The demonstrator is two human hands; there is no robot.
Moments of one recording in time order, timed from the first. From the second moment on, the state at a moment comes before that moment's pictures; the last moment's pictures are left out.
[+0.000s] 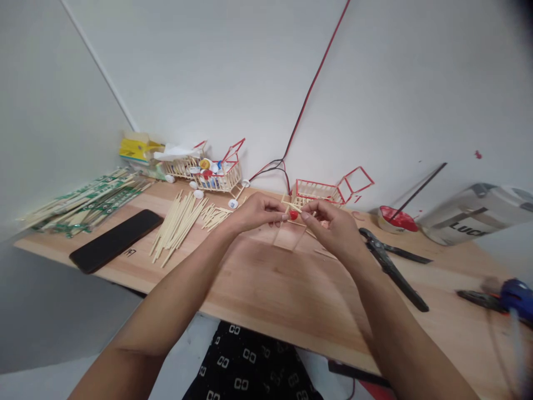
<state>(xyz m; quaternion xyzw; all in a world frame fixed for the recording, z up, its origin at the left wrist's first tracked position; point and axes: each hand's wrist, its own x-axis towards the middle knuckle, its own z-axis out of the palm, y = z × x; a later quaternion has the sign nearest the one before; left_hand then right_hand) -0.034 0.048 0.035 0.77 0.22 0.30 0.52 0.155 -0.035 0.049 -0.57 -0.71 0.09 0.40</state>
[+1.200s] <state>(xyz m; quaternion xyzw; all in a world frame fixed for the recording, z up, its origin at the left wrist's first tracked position) -0.034 0.046 0.037 0.78 0.21 0.30 0.51 0.154 -0.042 0.072 -0.55 -0.76 -0.01 0.35</state>
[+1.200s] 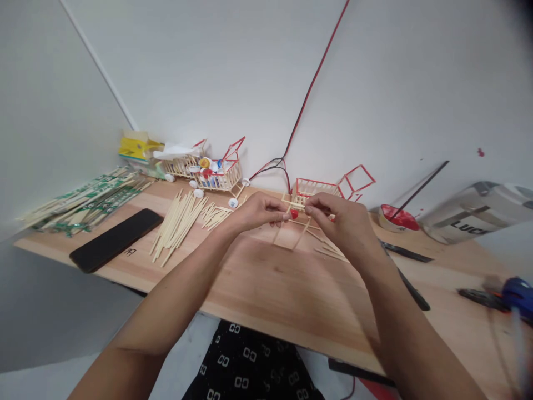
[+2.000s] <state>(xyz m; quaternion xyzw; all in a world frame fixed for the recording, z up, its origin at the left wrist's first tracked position) -0.033 0.046 0.037 0.78 0.20 0.30 0.52 0.154 -0.041 0.061 -0.53 -0.76 -0.07 0.37</state>
